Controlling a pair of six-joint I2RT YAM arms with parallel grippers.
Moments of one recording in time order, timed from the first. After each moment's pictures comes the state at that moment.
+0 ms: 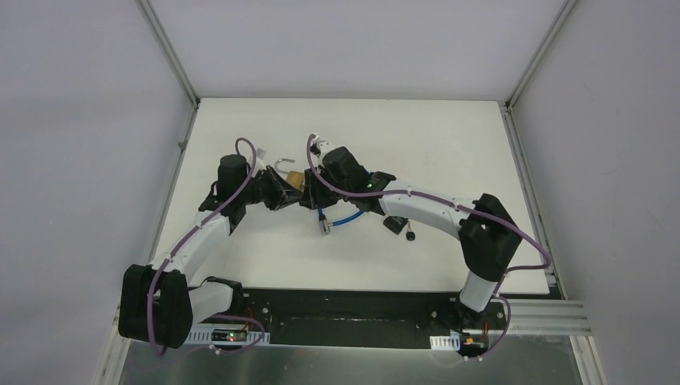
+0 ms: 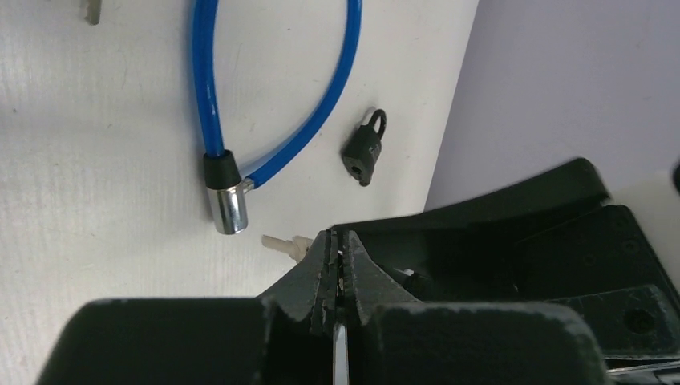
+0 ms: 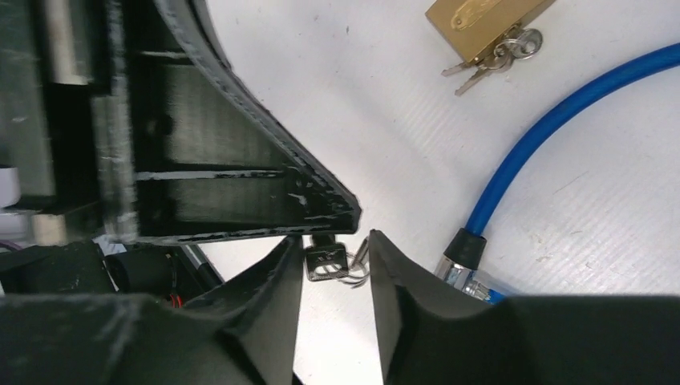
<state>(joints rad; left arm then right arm) -0.18 1.14 0.60 0.07 0.69 -1.07 0.96 1.76 1.32 -0.18 -0.12 0.51</state>
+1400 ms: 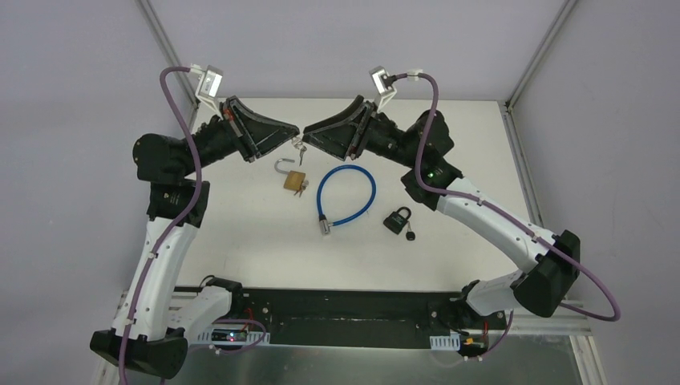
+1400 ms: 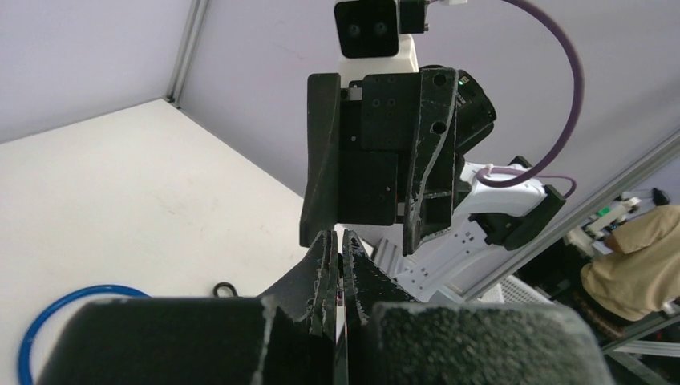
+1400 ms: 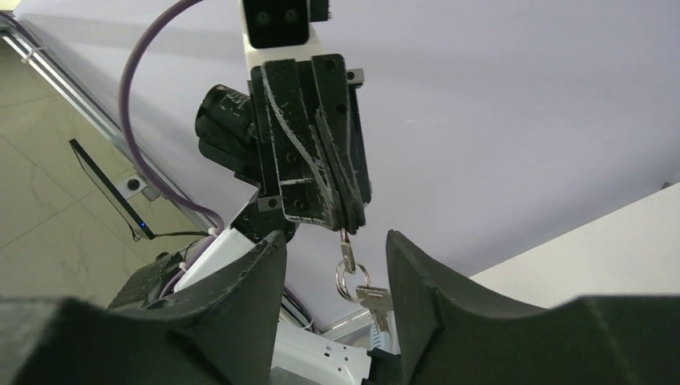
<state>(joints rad) -0.18 0.95 1.20 0.33 0.96 -0.97 0.82 1.40 1.31 0.53 -0.52 0.88</state>
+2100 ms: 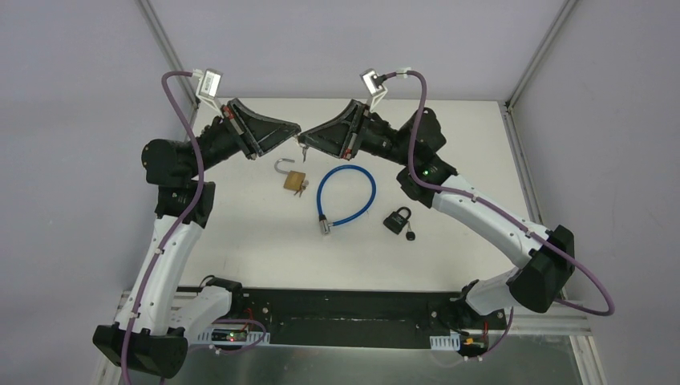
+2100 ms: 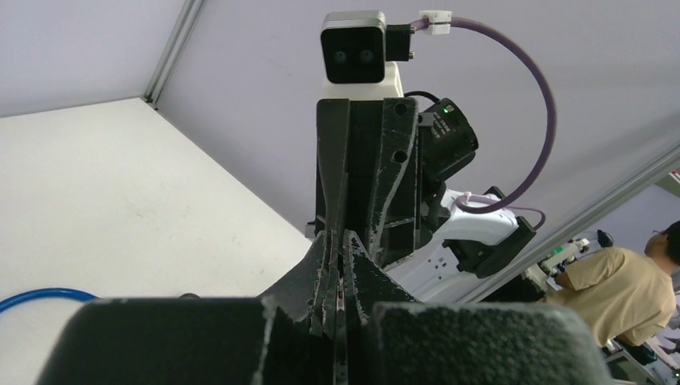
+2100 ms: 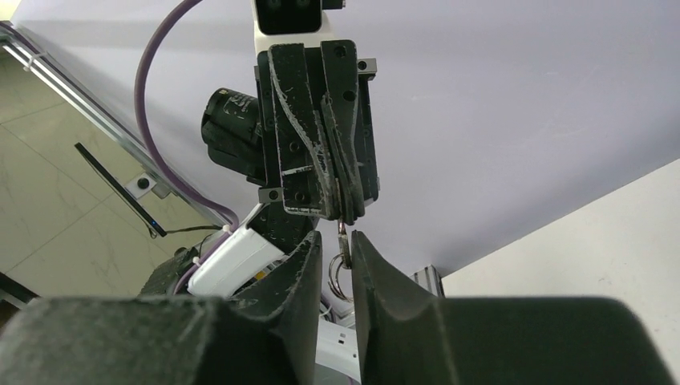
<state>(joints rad) -0.18 0.95 1.10 0.48 0.90 -1.13 0.82 1.44 1.34 0.50 -0.56 0.95</state>
